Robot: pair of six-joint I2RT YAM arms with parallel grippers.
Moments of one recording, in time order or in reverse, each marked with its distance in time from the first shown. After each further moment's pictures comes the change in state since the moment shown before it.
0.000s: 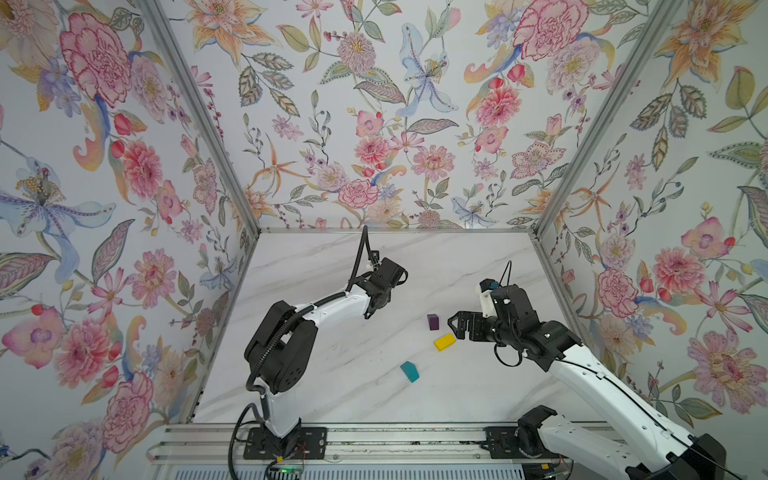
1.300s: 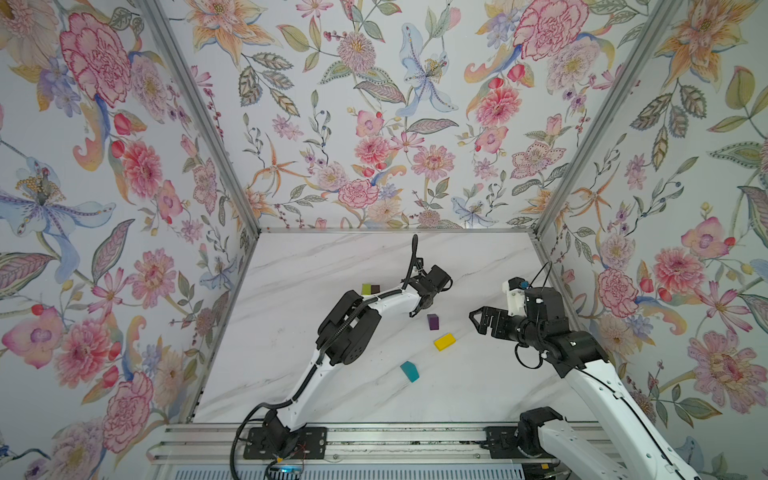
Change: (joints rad) left arm -0.158 0.542 0.531 -0.056 0.004 -0.121; right arm -0.265 -0.129 -0.034 -0.037 -0.134 -0.092
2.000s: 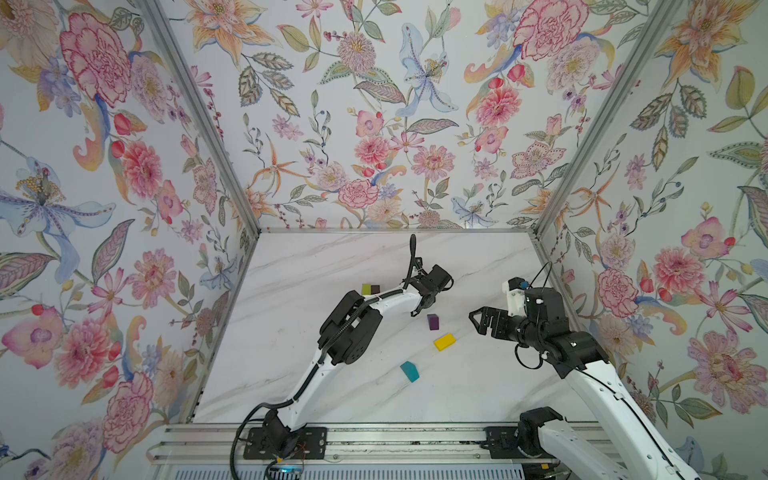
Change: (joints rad) left arm 0.000 0.048 0.065 0.001 0.009 -0.078; right arm 0.004 -0.005 0.000 0.000 0.000 0.000
